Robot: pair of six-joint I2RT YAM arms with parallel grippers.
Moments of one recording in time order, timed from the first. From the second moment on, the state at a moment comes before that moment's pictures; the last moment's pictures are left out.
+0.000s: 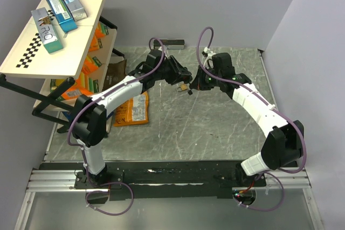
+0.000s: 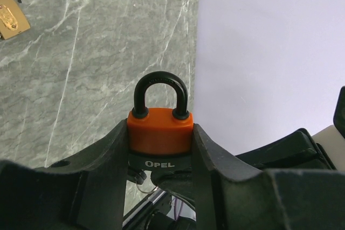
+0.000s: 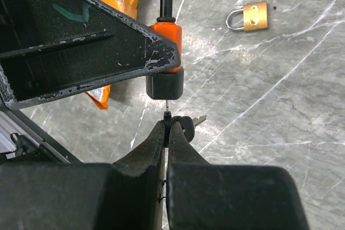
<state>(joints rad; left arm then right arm) -0.61 1.83 1.49 -0.09 0.27 -1.12 0.37 1.46 1.26 -0.46 -0.31 0.34</state>
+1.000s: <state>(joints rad) -0.61 1.84 1.51 -0.06 0.27 -1.12 0.37 1.46 1.24 -0.35 -0.26 0.40</state>
